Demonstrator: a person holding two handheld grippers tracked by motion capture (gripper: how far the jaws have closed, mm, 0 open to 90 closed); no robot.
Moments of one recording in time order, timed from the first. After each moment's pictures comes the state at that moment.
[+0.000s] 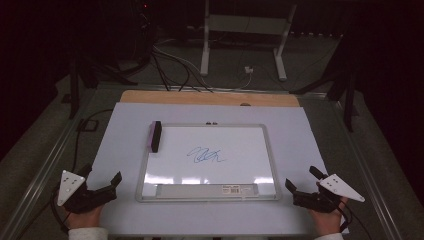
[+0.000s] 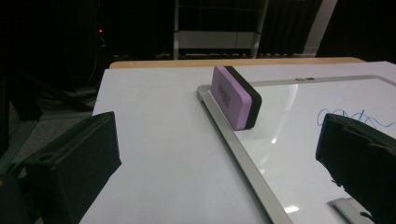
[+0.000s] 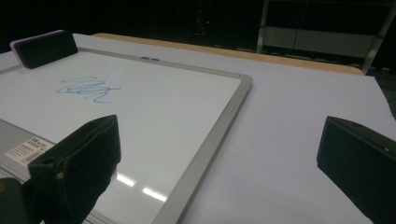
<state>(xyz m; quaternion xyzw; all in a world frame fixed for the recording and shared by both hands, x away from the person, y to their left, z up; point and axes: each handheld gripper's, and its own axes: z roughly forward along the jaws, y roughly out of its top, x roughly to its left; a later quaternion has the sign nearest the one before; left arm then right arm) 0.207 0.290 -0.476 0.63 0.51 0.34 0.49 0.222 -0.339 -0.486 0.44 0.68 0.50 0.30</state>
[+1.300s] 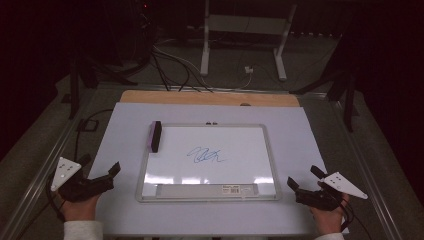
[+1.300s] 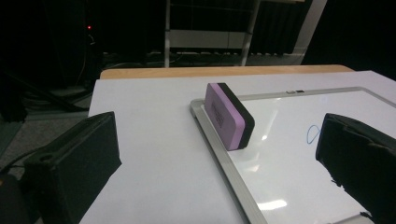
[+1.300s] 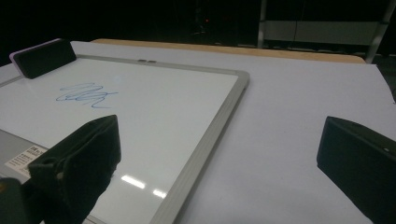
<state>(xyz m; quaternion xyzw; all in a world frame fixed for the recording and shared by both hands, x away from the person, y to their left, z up) 0.227 0.292 -0.447 0.64 0.51 0.31 0.49 0.227 -0.347 -0.488 0.46 0.67 0.51 0.28</state>
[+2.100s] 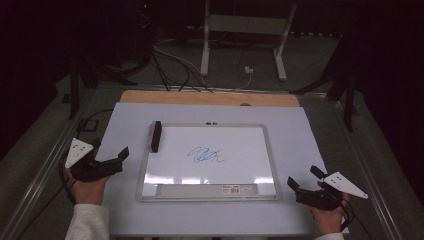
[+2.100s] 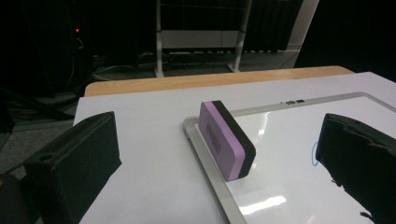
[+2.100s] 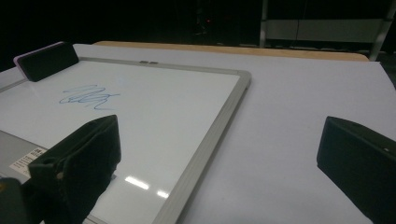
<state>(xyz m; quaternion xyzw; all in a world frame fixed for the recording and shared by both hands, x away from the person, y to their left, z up) 0.273 0.279 -0.437 0.65 0.49 0.31 0.49 0.228 -0.348 -0.488 0.46 0.67 0.51 0.27</state>
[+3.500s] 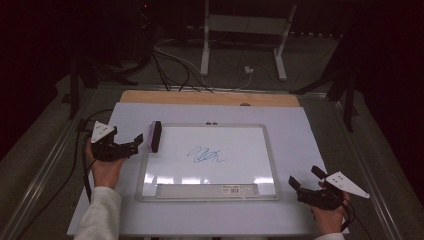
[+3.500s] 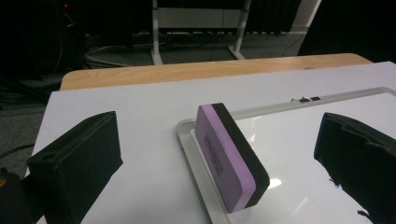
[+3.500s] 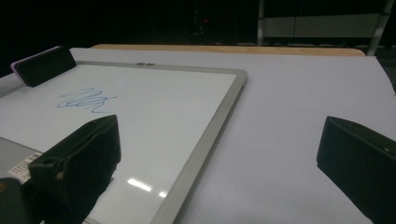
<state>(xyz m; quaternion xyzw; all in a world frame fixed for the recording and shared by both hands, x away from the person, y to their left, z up) 0.331 0.256 -0.447 0.67 0.51 0.28 0.47 0.229 -0.351 -0.489 0.48 0.66 0.52 0.27</state>
